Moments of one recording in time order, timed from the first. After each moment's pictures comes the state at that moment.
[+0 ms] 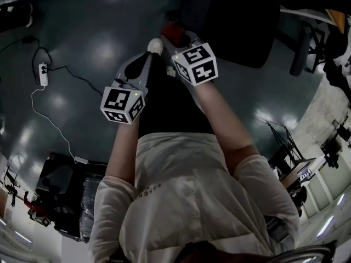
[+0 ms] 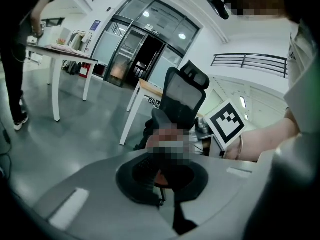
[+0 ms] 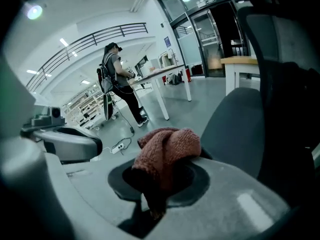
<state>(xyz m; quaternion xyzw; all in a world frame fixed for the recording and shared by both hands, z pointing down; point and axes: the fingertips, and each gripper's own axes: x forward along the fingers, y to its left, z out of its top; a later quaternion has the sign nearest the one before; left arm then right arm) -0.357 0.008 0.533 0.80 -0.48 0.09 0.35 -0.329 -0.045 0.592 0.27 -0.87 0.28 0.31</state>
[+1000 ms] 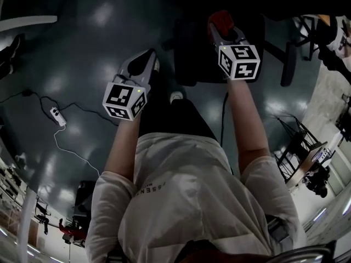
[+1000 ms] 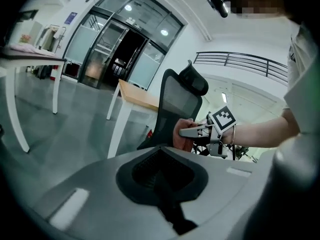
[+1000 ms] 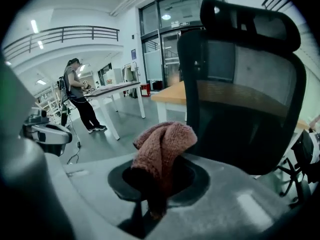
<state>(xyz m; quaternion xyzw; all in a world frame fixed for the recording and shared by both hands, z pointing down) -0.347 -0.204 0.502 0.86 -0.37 0.11 0.32 -0.168 -0.281 0.530 0.50 -0.78 0.24 0.30</state>
